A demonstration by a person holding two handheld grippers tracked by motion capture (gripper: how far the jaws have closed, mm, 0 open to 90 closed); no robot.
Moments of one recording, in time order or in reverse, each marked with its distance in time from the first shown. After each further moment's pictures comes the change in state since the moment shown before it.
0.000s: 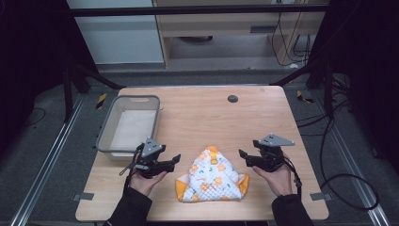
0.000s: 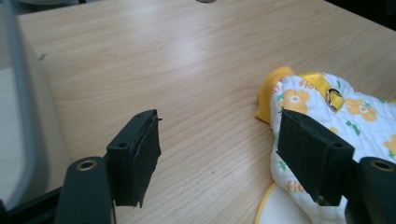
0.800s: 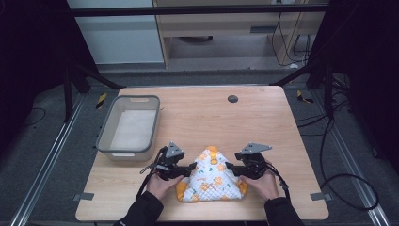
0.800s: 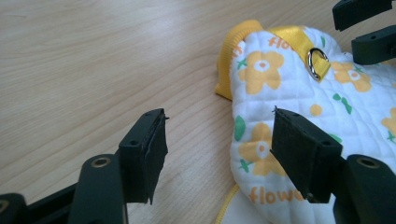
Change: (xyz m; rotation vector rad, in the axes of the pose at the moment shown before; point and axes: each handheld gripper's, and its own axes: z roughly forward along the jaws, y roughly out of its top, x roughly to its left) left arm -0.026 -0.009 0.047 0.123 -0.093 0.035; right arm 0.029 -0.021 0.038 0.150 0.138 -0.056
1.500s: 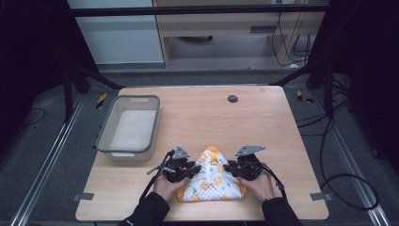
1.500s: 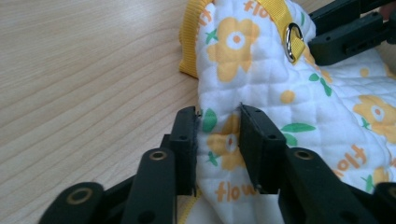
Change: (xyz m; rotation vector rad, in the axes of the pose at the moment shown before) left arm -0.008 -0.009 0.023 0.066 -0.106 -0.033; right arm 0.004 -0.004 0.014 0.061 0.077 0.008
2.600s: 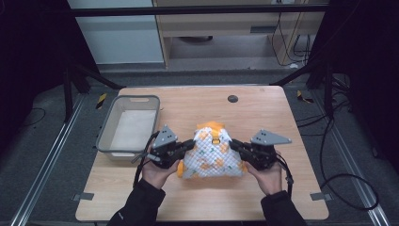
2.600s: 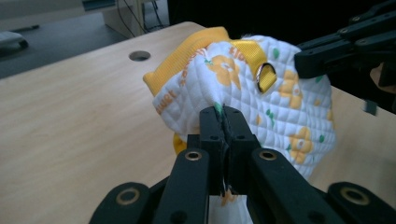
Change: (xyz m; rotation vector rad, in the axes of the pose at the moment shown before) left arm -0.015 0.079 -0.089 -0.300 0.072 0.117; right arm 0.015 0.061 -0.076 -0.349 -0.082 -0.021
